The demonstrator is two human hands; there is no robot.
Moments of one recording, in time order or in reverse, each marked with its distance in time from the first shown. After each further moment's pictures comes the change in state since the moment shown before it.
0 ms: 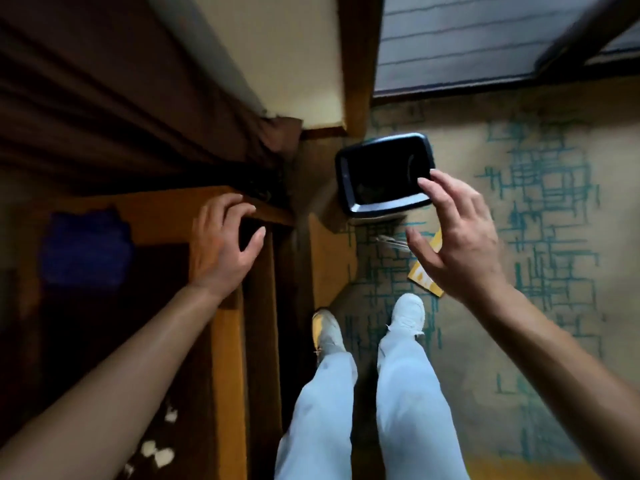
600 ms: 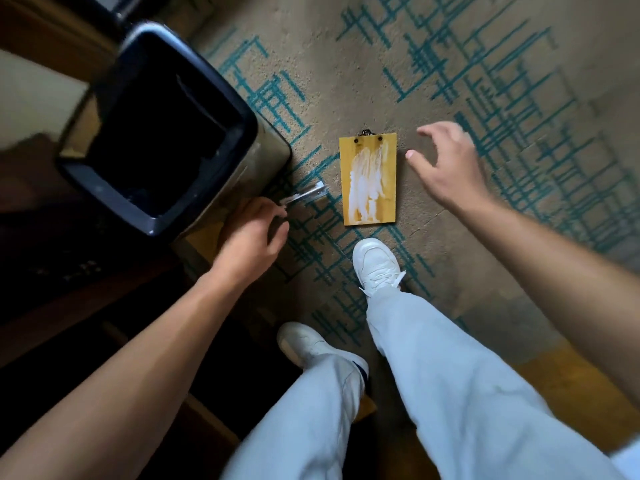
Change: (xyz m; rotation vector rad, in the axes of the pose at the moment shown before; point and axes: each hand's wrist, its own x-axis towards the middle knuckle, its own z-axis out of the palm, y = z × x) left_hand 0.073 0.137 0.358 -0.024 -0.615 0.546; right_hand -0.159 0.316 0.177 0.103 -0.012 0.976
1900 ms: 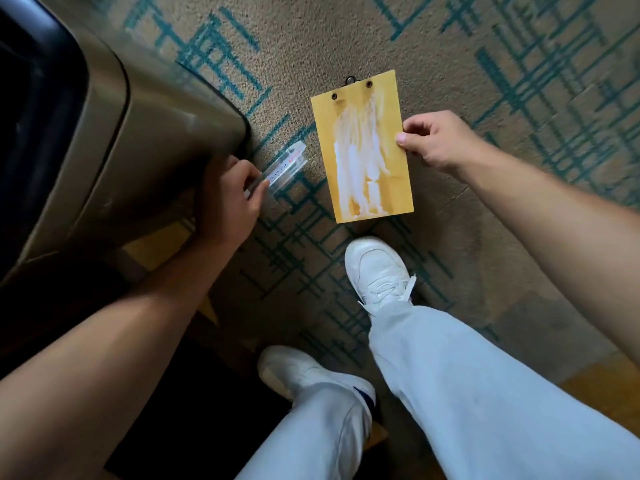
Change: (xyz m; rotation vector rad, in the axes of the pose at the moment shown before) left_hand 0.106 -0.040 0.113 -0.035 0.186 -0.009; right_hand 0.074 0.106 0.114 0.472 -0.330 0.164
